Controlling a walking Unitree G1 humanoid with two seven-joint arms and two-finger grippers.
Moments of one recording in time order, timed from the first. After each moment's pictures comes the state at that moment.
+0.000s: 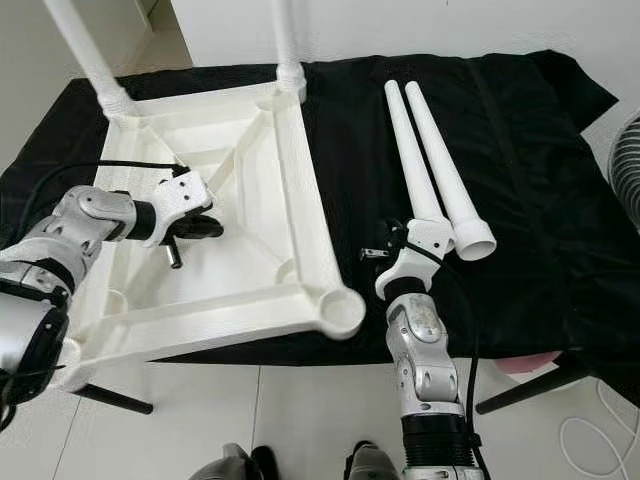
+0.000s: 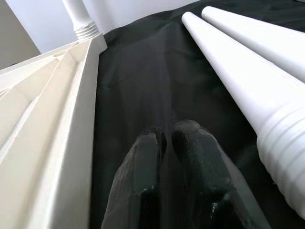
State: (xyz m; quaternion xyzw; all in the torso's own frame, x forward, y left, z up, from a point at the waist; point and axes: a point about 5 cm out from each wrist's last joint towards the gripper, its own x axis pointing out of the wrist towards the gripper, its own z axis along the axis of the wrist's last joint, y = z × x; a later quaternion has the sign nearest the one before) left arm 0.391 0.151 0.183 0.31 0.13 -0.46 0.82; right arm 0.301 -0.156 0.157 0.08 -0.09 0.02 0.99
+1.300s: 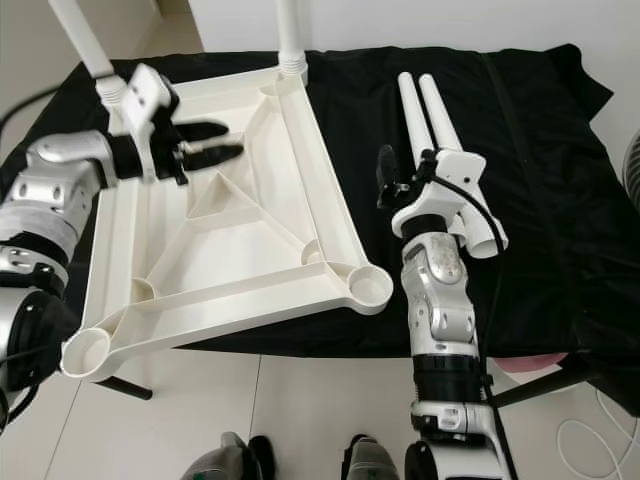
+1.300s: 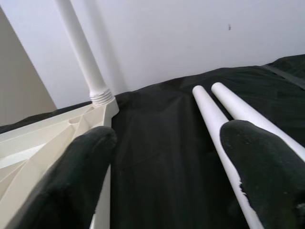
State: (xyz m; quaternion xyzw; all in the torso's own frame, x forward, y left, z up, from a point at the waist) left arm 0.393 0.167 0.279 0.14 -0.10 -0.38 0.91; right arm 0.340 -0.170 0.228 0.07 -0.18 0.02 0.98
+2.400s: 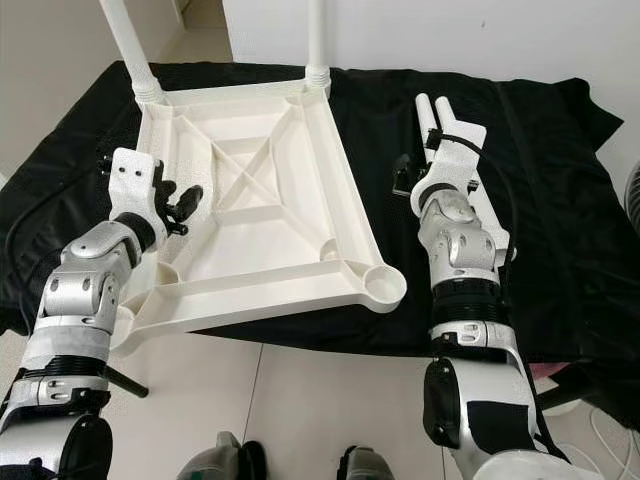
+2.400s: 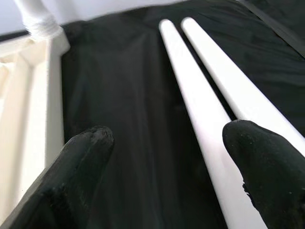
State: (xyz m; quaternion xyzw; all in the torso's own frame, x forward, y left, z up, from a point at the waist) left arm 0.352 0.168 0.199 0.05 0.02 -0.12 0.99; right arm 0.387 -0.200 0.226 0.05 0.03 -0.09 0.99
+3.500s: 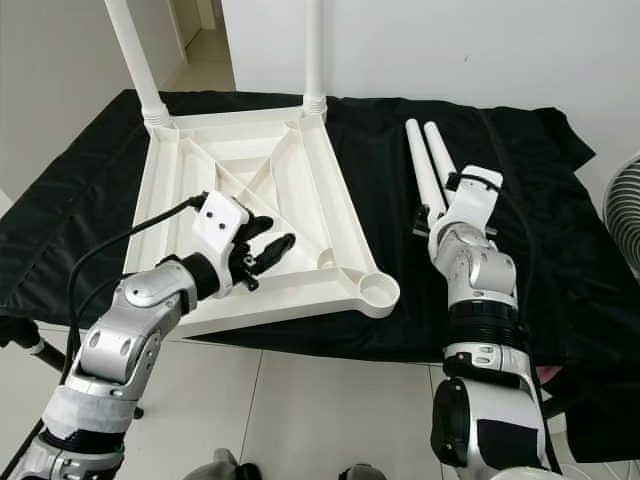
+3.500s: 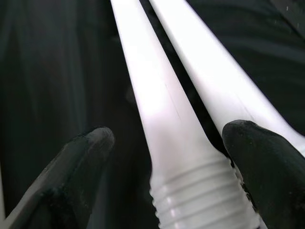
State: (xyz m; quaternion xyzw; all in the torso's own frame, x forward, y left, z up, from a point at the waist) left arm 0.284 0.072 0.200 0.09 -0.05 -0.38 0.92; right arm 0.363 -0.230 0.180 0.07 0.16 -0.14 0.97
